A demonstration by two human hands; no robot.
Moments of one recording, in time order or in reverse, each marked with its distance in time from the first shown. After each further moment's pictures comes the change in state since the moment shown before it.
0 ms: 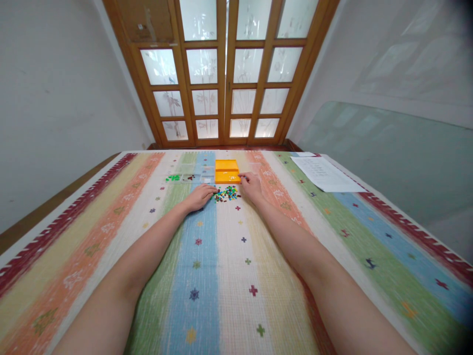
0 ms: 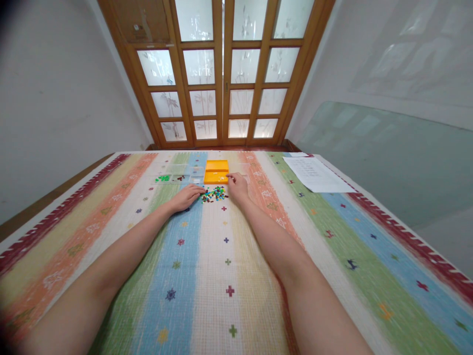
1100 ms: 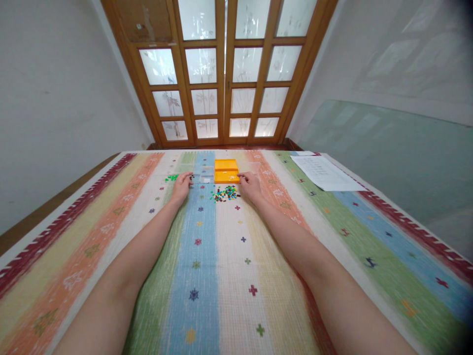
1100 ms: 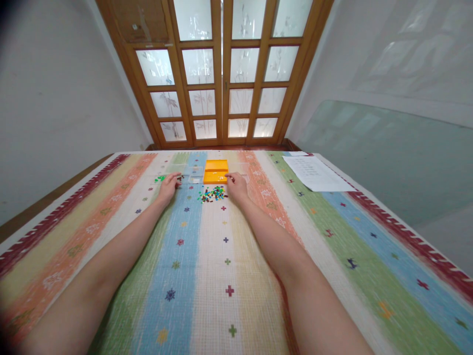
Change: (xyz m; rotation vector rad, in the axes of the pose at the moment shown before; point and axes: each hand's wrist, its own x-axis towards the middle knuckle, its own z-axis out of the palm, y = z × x) left_hand -0.011 -0.049 -0.017 -0.478 0.703 -0.616; right_hand 0.000 0.004 0.003 0.014 -0.012 -0.026
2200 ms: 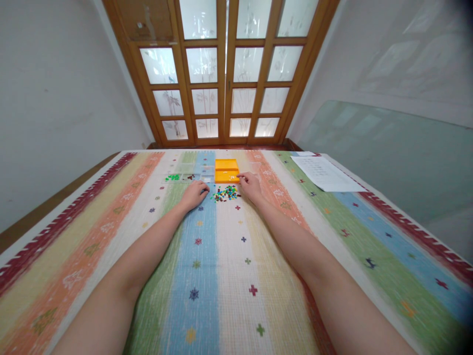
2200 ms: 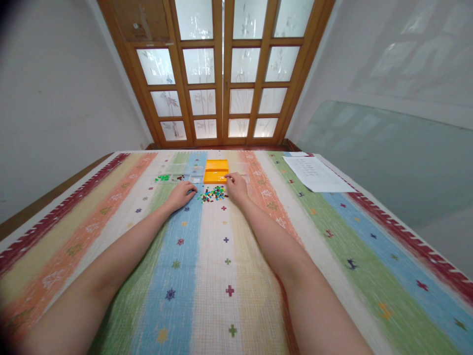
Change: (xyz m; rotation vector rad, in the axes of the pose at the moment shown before) left_hand -0.033 0.033 0.017 0.635 -0.469 0.484; right_hand 0.000 -0.001 0.001 0.017 -0.024 0.009
